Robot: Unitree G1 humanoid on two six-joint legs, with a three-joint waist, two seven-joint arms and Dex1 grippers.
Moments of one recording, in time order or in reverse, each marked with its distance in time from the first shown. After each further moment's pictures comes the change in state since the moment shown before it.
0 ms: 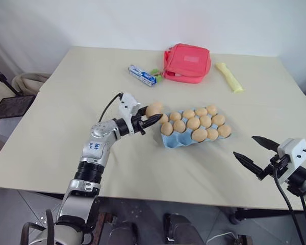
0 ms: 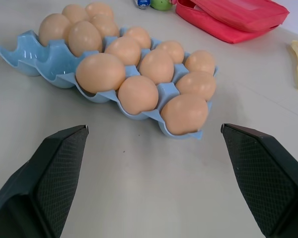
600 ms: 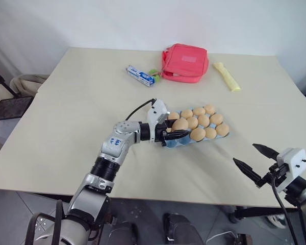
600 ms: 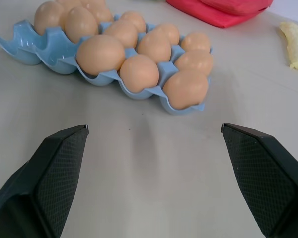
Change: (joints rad) left arm -0.078 -0.083 -0.136 0.038 0.006 0.093 -0.131; right arm 0.107 0.067 -0.006 -0.049 -0.002 -0.032 -0.059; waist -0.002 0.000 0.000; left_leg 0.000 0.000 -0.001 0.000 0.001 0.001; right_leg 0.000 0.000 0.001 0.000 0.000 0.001
